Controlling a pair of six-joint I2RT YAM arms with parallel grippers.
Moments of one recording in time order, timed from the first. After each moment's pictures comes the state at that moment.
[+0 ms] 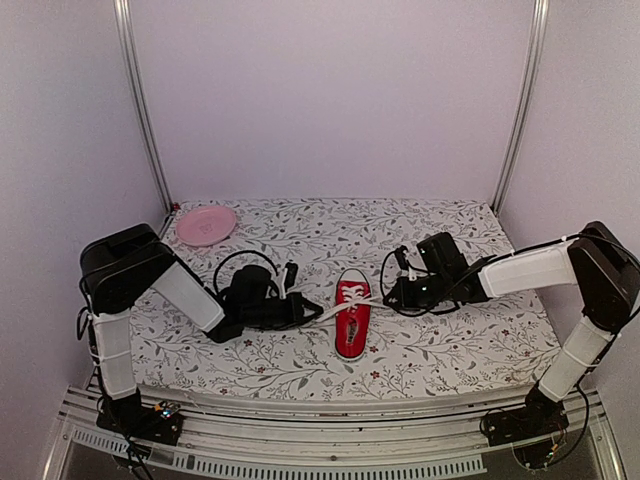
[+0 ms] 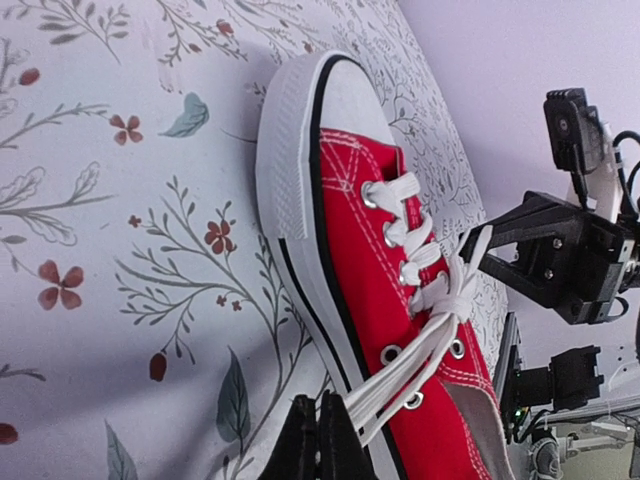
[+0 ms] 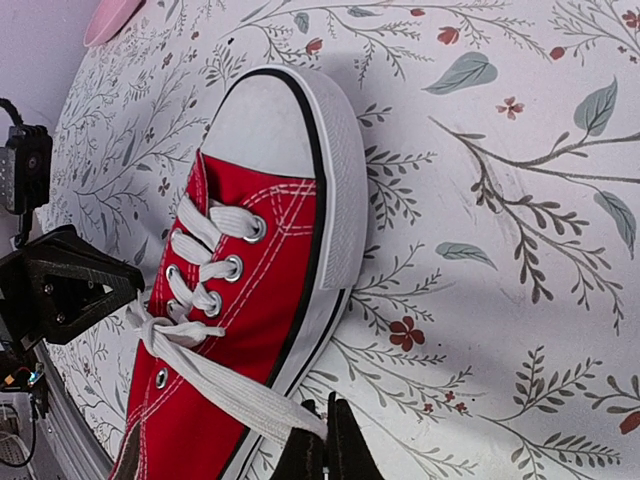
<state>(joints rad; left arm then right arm) -0.78 2.00 0.73 0.83 0.31 -0.86 0.63 1.67 0.82 0.02 -0.24 0.52</state>
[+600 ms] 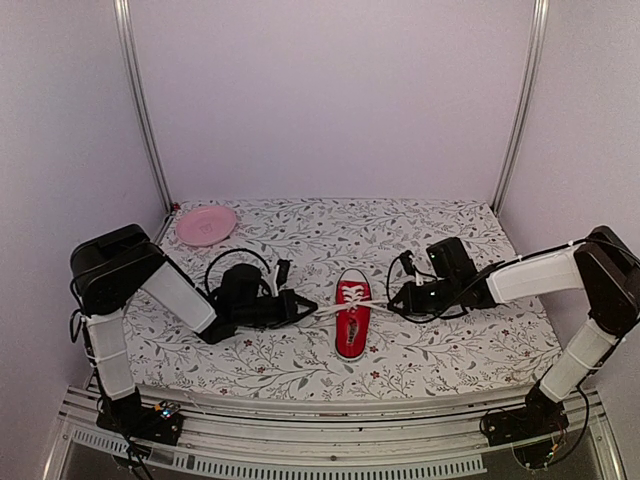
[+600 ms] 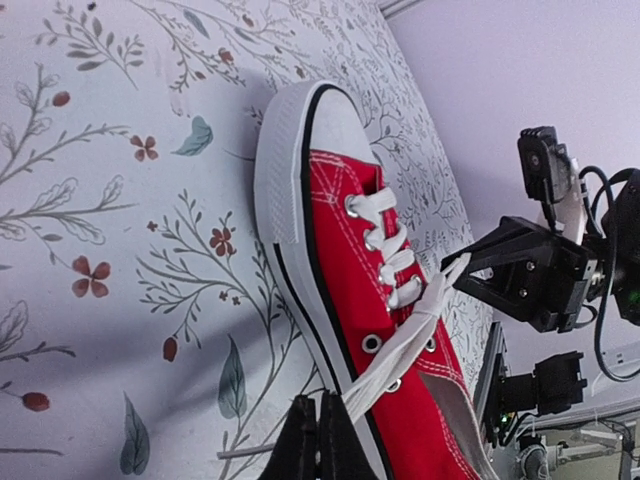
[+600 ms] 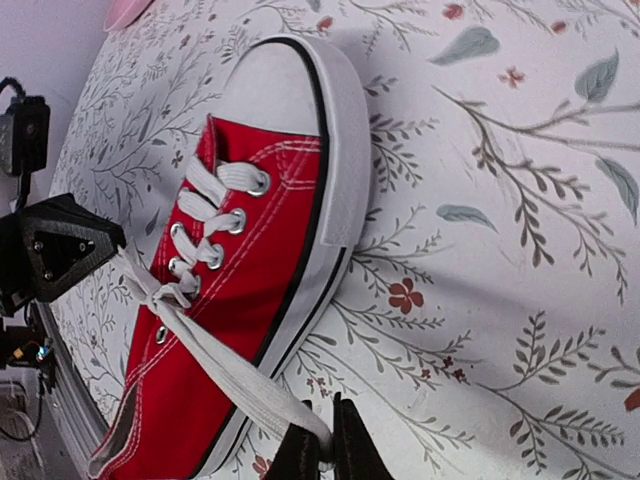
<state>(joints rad) -0.75 1.95 0.67 0.88 0.30 -0.89 0.60 1.63 0.75 0.06 -0.30 0.52</state>
